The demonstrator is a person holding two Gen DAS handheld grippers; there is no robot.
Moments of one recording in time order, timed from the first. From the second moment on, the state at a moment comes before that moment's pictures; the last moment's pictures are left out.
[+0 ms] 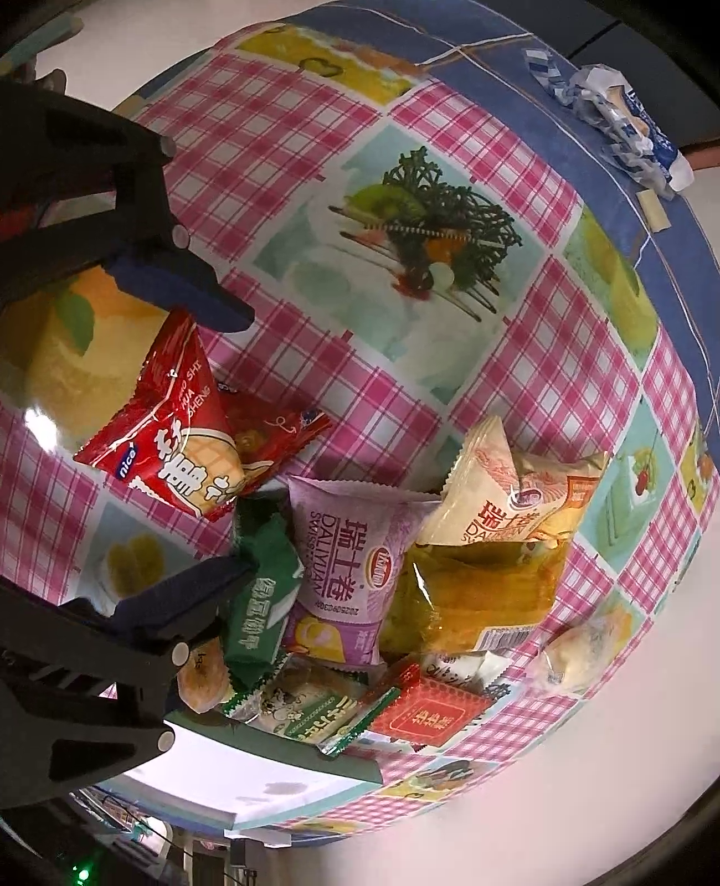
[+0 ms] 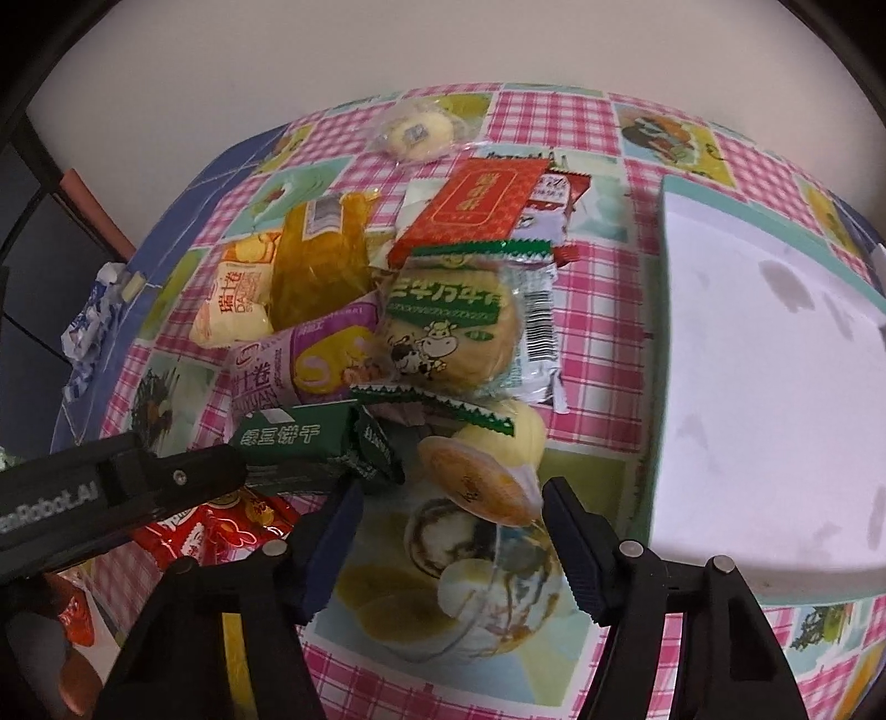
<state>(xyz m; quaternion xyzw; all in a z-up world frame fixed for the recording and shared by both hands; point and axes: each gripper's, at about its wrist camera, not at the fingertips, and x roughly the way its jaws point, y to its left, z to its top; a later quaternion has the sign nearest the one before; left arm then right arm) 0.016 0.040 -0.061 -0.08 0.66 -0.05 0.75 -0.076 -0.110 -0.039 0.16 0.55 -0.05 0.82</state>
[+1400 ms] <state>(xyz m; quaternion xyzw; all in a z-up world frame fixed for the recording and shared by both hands) -0.012 0.061 -0.056 -0.10 0.65 -0.07 0.75 -0.117 -0.127 -0.029 0.17 0.54 -0.09 0.82</state>
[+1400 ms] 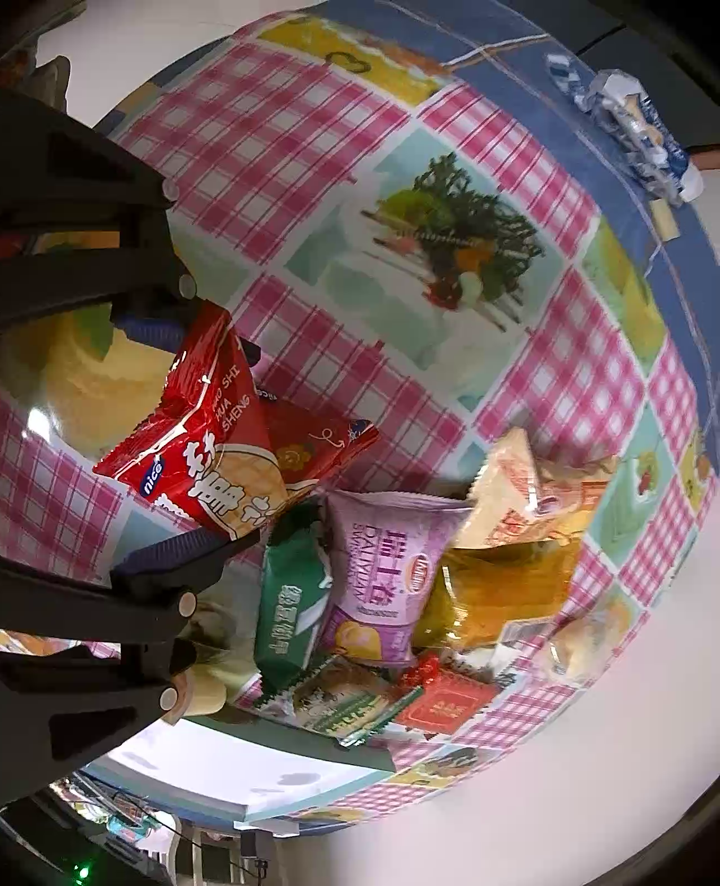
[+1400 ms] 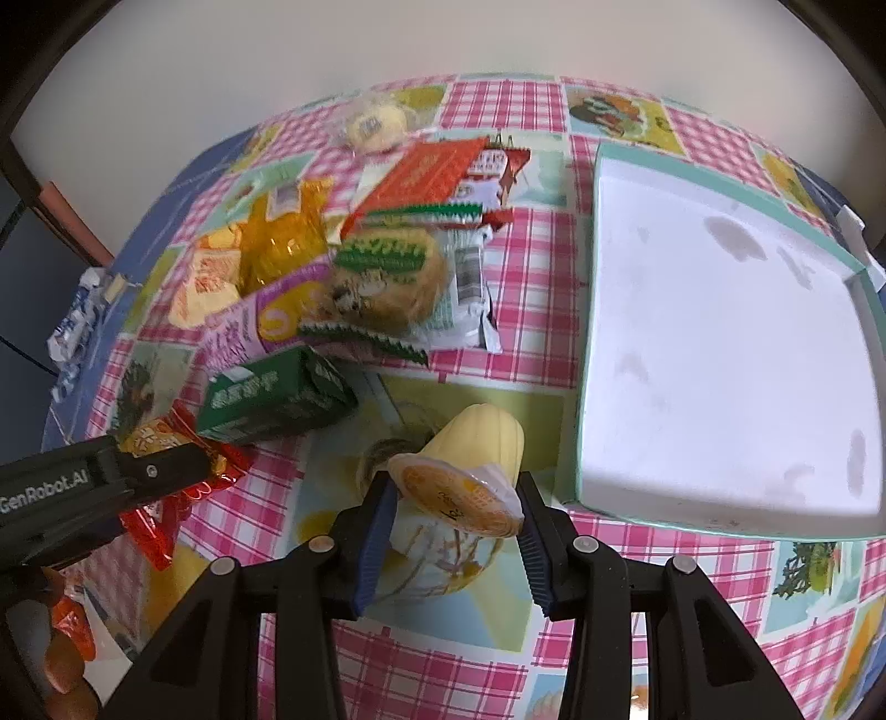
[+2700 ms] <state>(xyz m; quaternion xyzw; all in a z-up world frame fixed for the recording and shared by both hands) -0.054 -0.175 -0.007 0.07 0.52 -0.30 0.79 -0.171 -0.304 -0.020 0.30 0.44 -0.40 0.74</state>
